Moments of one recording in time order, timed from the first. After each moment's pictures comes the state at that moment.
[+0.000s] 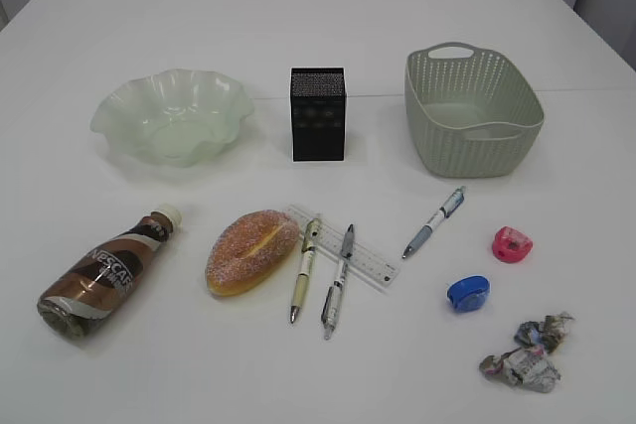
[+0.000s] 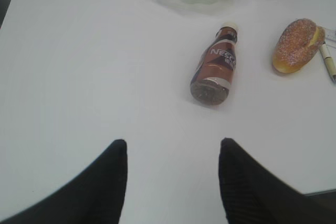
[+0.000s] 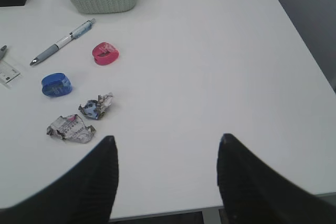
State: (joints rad) left arm -0.09 0.01 -0.51 0.00 1.12 -0.01; right arm -0.06 -0.02 -0.49 -0.07 1.16 0.02
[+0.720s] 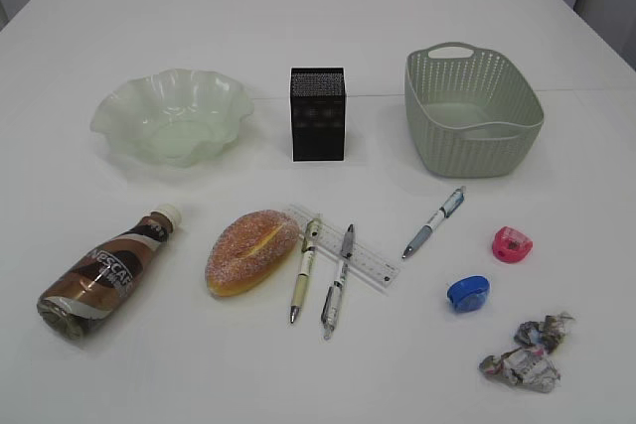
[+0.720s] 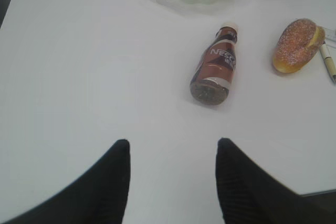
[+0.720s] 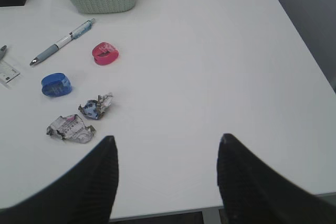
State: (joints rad) left arm -0.09 0.01 -0.51 0.00 1.12 -0.01; right arm -0.06 -0.02 -0.49 -0.07 1.16 0.02
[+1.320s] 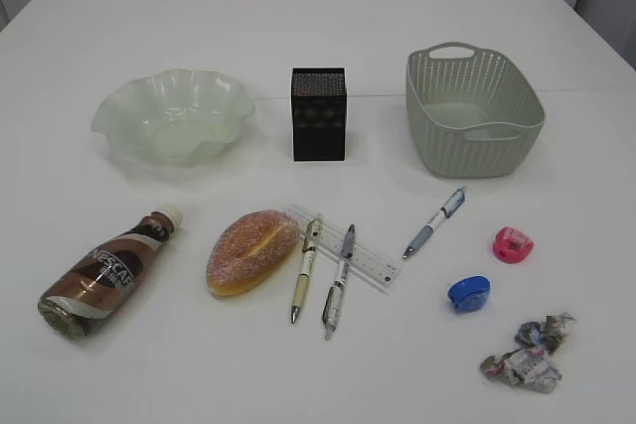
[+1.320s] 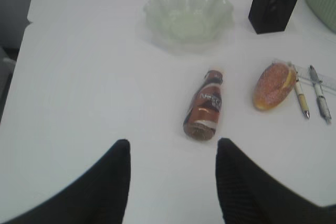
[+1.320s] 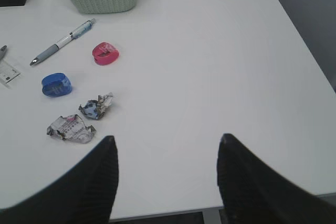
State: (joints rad) left arm -0.09 0.31 -0.87 -0.03 1.19 0.01; right arm -0.06 -0.02 -0.49 -0.07 1.16 0.02
